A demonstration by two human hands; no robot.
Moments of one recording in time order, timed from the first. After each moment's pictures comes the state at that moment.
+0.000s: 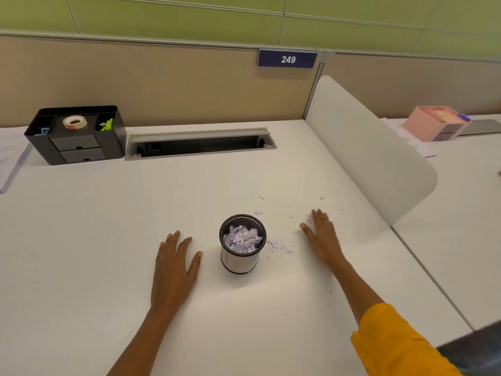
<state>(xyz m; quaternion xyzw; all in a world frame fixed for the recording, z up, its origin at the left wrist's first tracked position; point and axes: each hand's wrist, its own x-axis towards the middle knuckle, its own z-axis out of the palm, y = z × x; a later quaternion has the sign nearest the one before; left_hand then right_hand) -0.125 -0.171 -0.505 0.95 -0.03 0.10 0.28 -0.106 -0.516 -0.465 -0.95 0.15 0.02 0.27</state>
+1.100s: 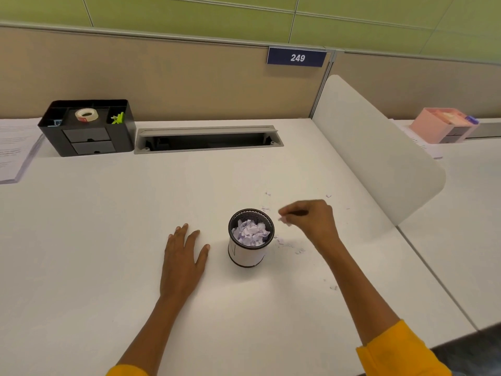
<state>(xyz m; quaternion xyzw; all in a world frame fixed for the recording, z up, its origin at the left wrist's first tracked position) -0.126 -0.173 -0.501 0.95 -0.03 0.10 0.30 -0.122 -0.437 -0.365 -0.87 0.10 -0.06 0.49</state>
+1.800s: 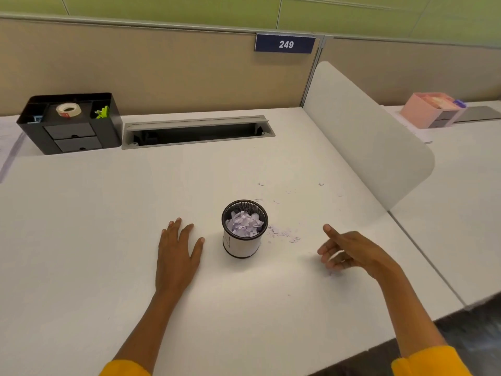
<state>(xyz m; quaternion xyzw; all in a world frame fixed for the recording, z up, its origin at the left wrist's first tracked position) -0.129 -0.175 -0.493 0.95 -0.02 0.10 0.30 -0.188 -0.525 -0.384 -0.79 0.27 0.21 0.51</state>
